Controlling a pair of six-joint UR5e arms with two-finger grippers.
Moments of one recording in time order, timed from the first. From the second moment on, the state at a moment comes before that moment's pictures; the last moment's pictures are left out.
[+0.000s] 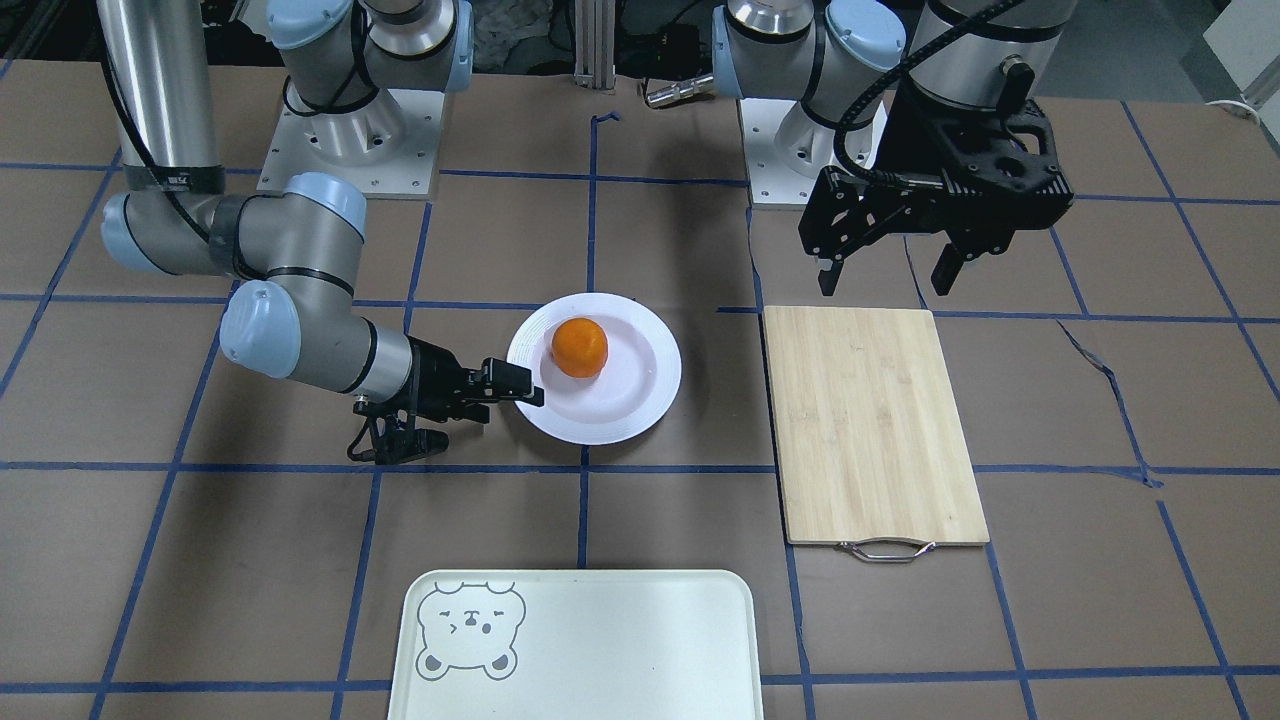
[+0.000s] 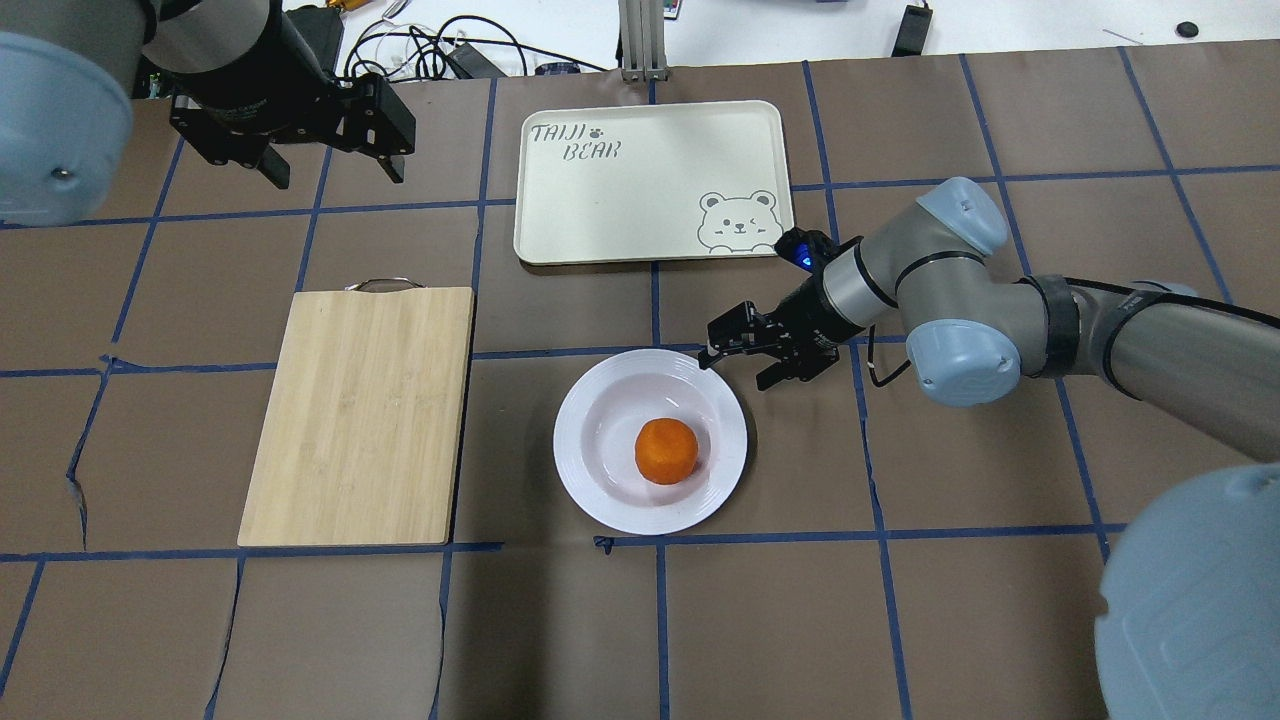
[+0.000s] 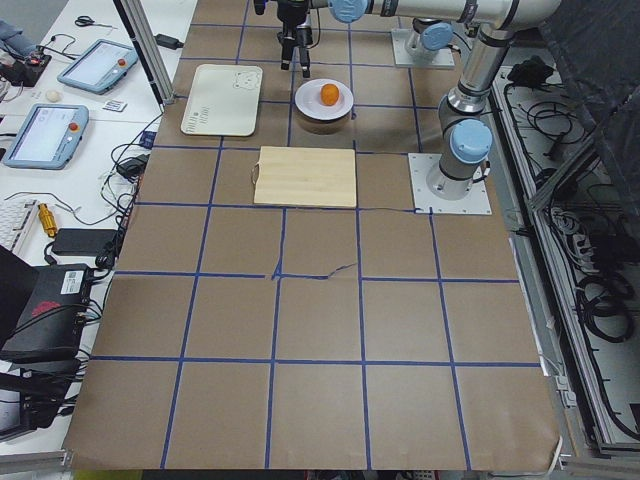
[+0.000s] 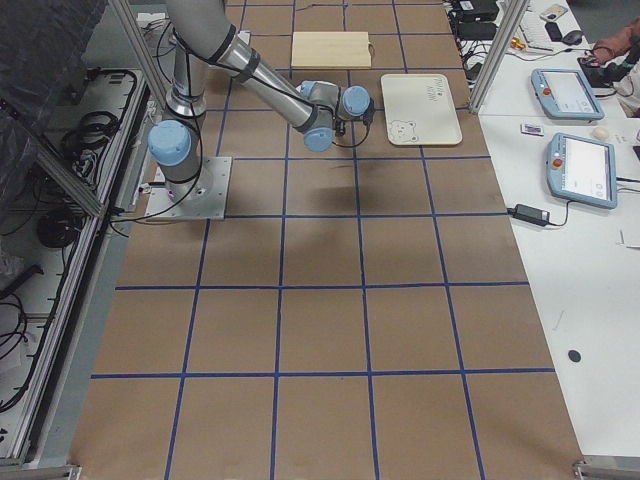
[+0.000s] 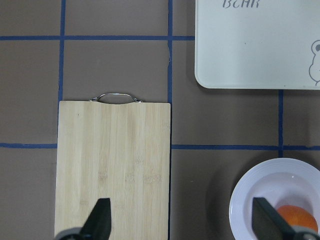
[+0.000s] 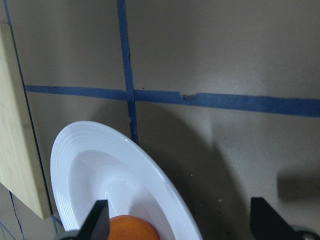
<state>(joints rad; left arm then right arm) -1.59 -1.58 -1.52 -1.42 1.60 -0.04 1.54 -1.18 2.03 -2.25 -0.88 -0.09</state>
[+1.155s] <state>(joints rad) -1.59 -1.58 -1.52 -1.42 1.60 -0.03 1.59 -1.15 2.07 -2.32 -0.87 -0.09</state>
